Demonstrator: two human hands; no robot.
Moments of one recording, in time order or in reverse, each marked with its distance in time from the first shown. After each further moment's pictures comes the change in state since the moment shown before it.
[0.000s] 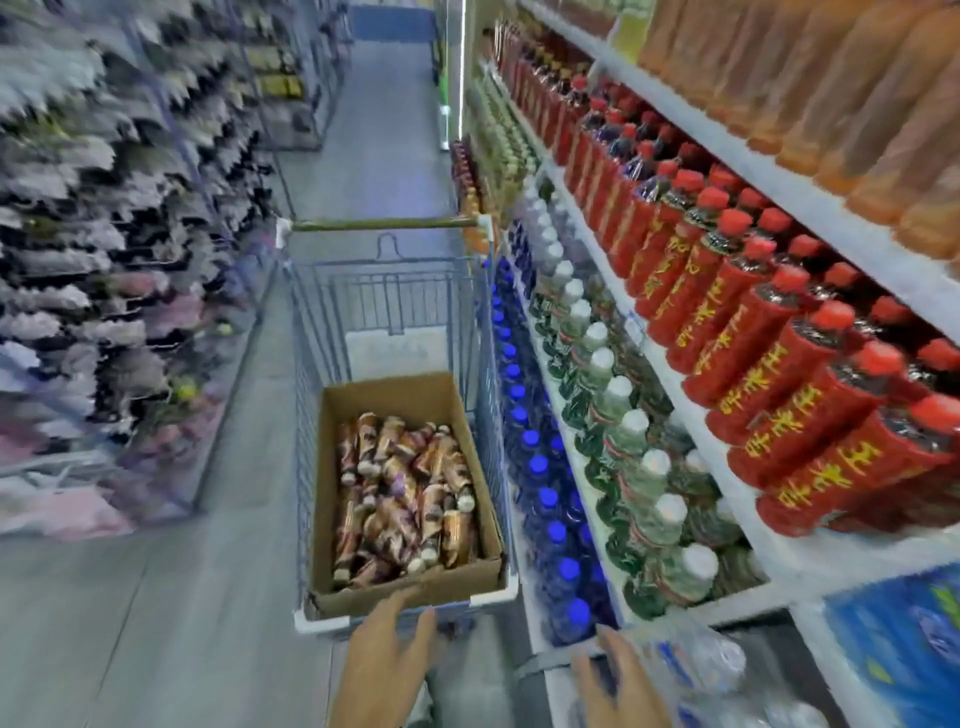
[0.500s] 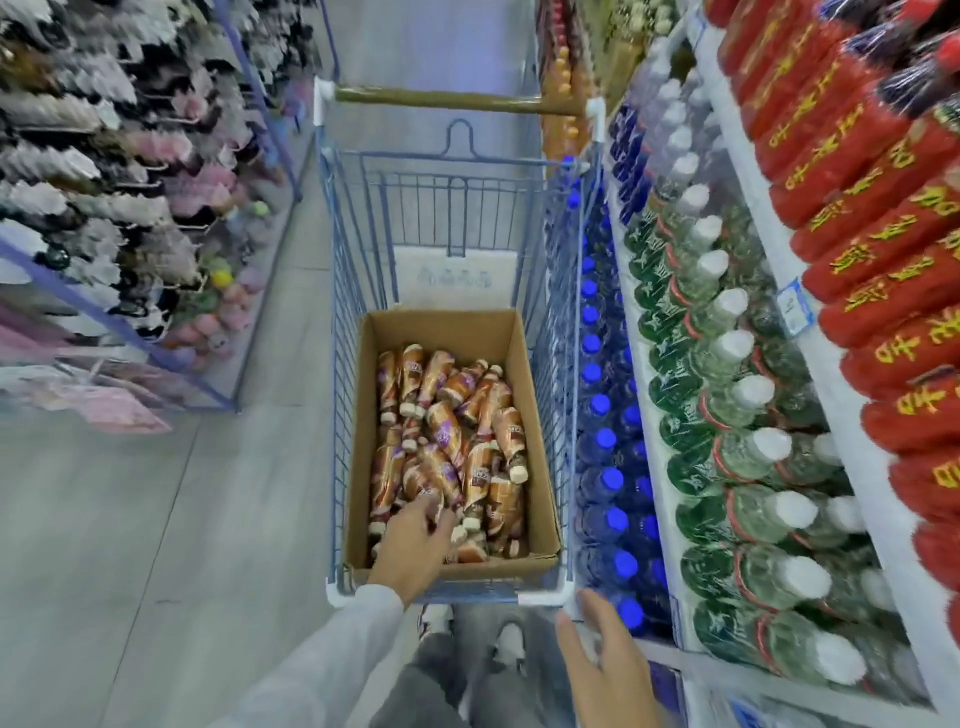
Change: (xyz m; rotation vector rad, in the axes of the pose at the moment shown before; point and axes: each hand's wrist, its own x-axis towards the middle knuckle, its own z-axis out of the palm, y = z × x) left_hand 0.172 -0.038 -0.013 -0.024 -0.059 -0.145; right_hand 0.085 -0.053 0.096 -0.213 -0.190 0.163
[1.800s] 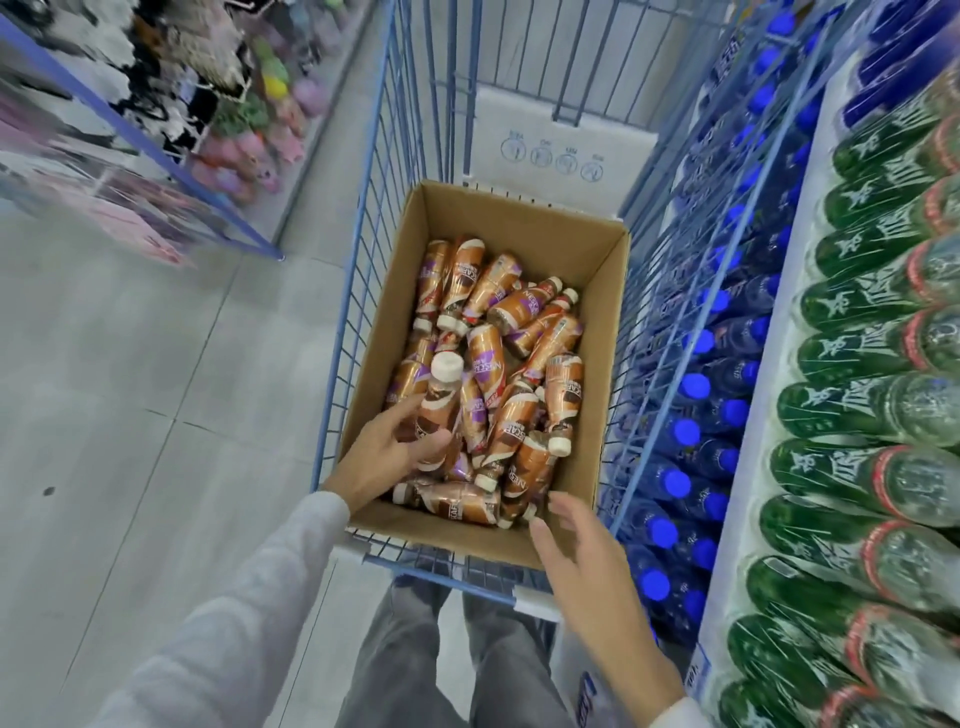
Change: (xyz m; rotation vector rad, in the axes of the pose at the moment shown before) left_hand 0.100 -0.055 -0.019 -0.433 -0.105 -0.150; right_hand 0.164 -0.038 0.044 -0.380 -0.486 -0.207
